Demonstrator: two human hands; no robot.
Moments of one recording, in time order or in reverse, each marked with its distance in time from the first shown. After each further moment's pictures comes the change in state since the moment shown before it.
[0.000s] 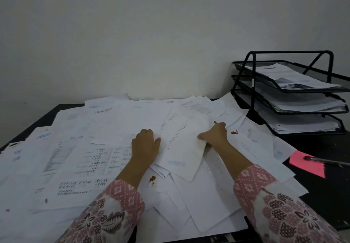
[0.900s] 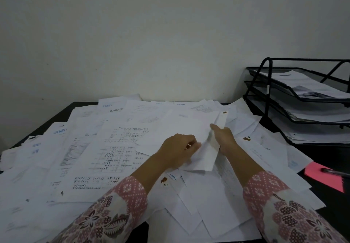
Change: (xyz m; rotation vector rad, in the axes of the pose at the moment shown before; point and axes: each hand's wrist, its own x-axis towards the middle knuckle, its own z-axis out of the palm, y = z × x) left_hand -0.021 0.040 -0.028 -0.287 -0.204 0.453; right_hand 0.013 0.000 0.019 0.410 -0.092 0.031
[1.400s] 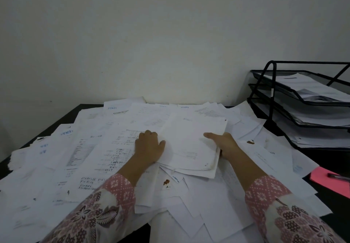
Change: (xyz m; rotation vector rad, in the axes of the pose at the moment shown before) left_hand -0.006 -0.066 -0.021 0.368 0.061 -0.548; right_hand -0.005 0.003 0.000 0.006 -0.126 0.018
